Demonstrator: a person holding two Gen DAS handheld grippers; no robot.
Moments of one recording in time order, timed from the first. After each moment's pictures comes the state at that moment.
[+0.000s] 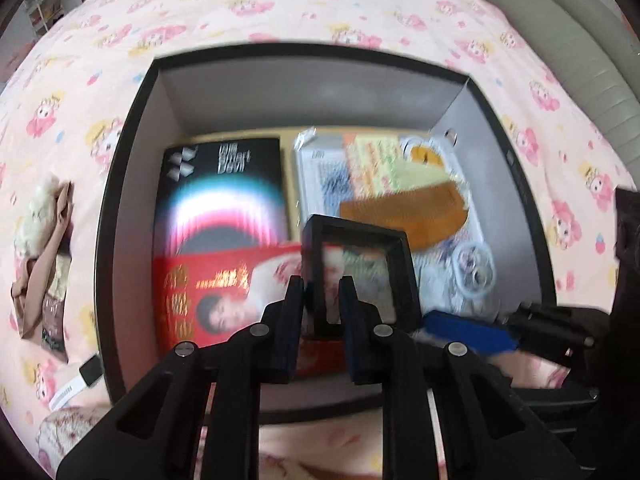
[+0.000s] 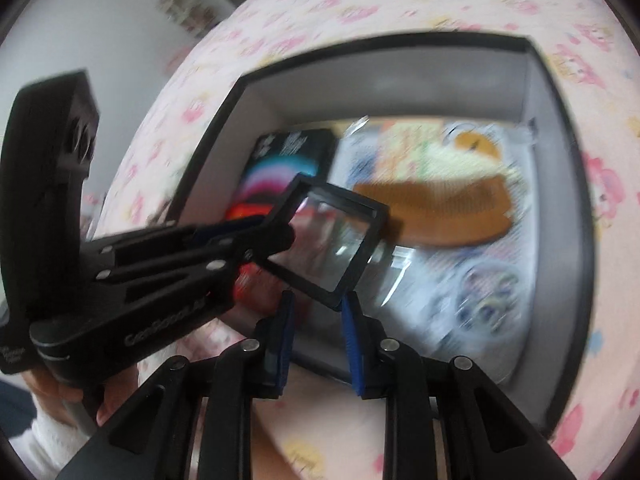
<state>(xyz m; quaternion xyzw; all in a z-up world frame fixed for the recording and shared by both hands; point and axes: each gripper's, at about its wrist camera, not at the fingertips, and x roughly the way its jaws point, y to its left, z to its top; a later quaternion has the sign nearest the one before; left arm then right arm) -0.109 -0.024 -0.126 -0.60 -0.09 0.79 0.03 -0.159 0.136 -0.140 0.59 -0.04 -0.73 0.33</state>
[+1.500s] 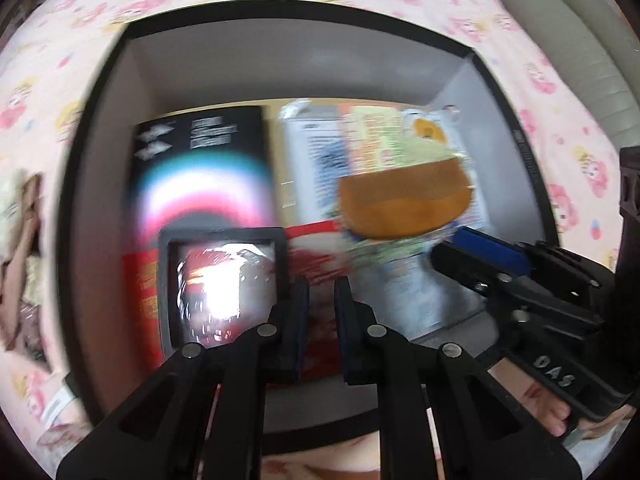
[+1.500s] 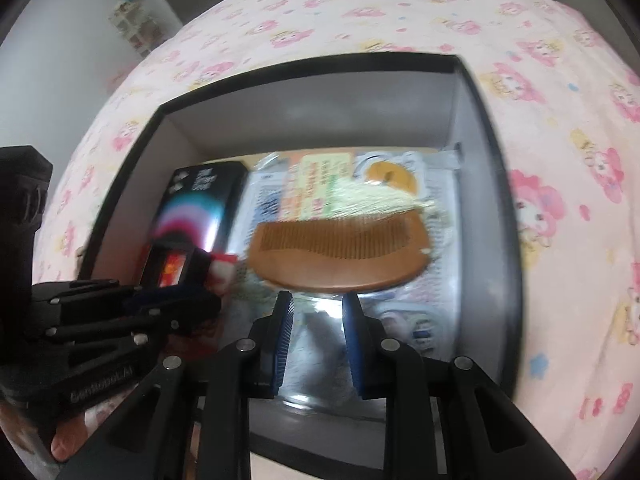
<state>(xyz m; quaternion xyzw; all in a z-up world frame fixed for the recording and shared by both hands) -0.127 -0.028 -0.142 -0.62 -0.10 0.77 0.04 -0.183 0.147 -0.156 0.57 -0.02 -0.78 0.24</state>
